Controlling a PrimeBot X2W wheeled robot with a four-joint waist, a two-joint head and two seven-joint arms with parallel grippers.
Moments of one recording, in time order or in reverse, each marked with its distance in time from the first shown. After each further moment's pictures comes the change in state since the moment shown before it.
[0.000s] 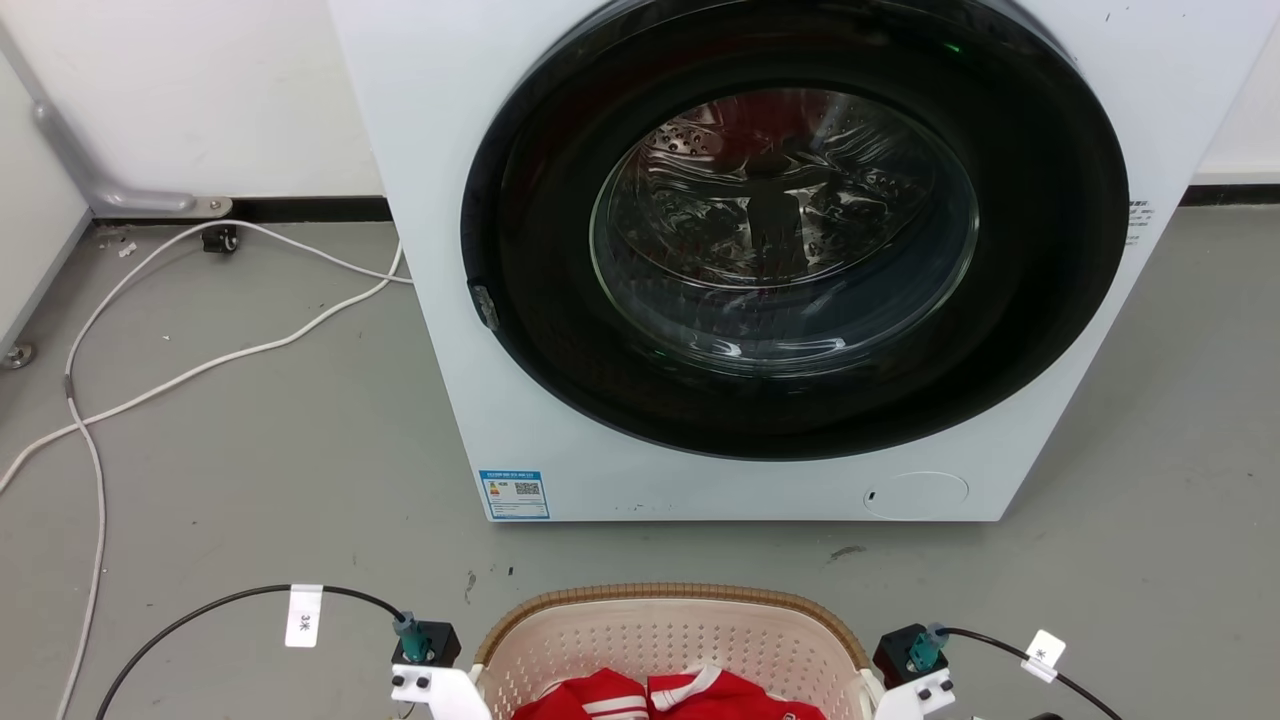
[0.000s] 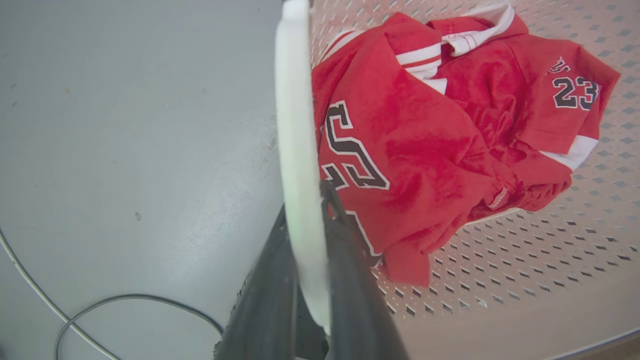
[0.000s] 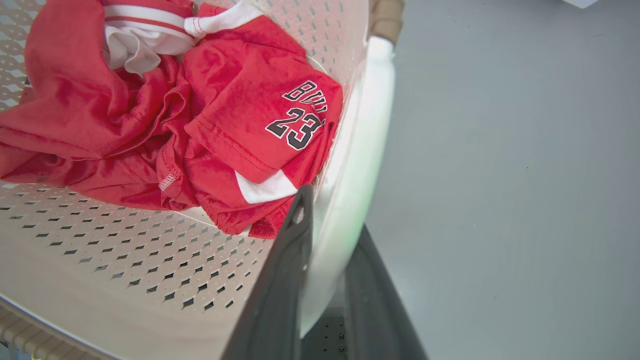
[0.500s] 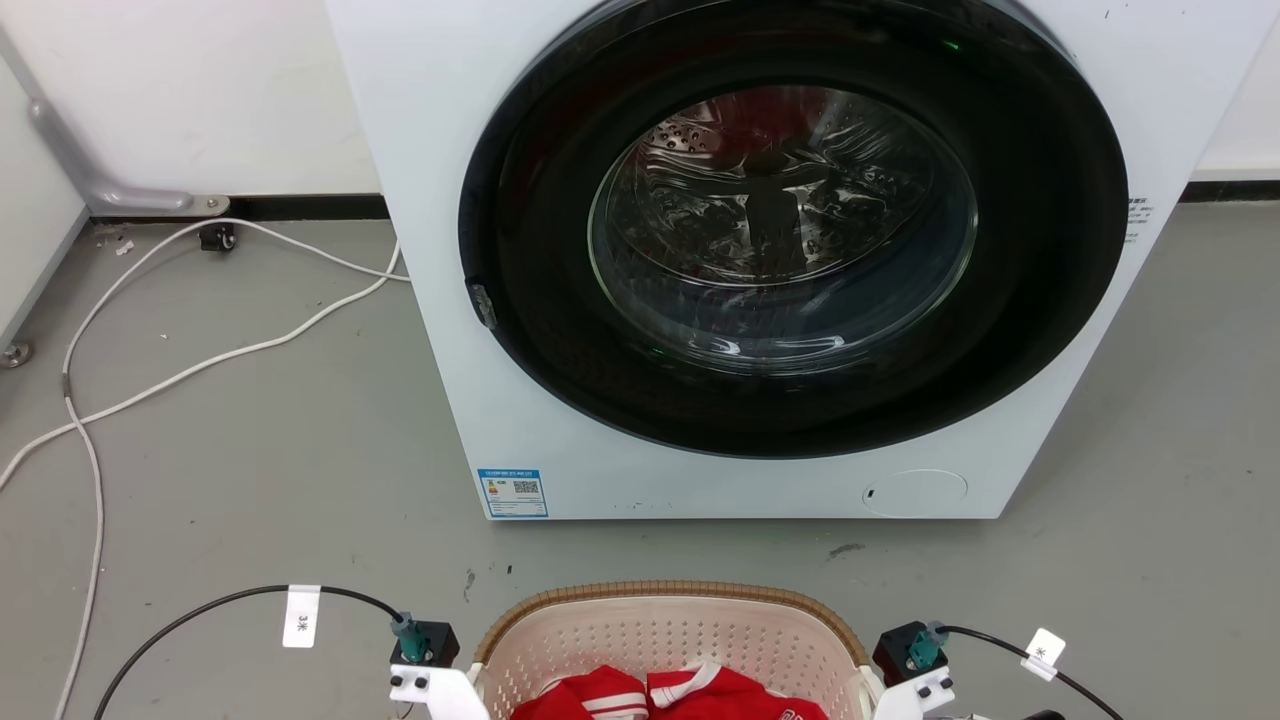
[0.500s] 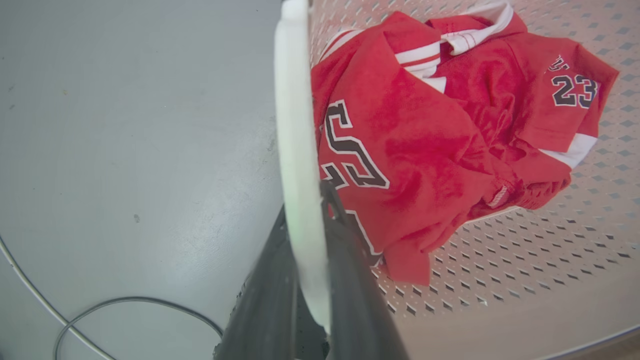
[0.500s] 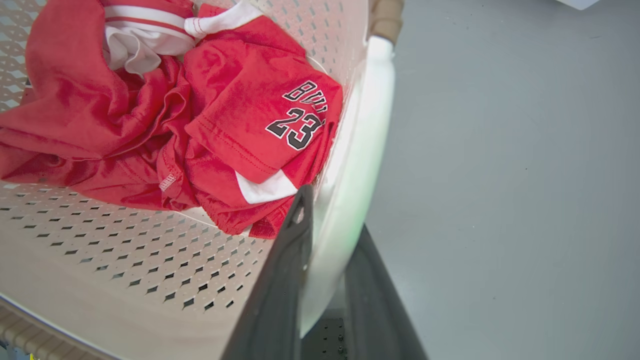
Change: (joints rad) left arm -0.006 0.003 -0.042 0.009 -0.043 0.000 -0.014; right arm -0.011 0.003 0.040 0.013 0.035 0.000 -0.014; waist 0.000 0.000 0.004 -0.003
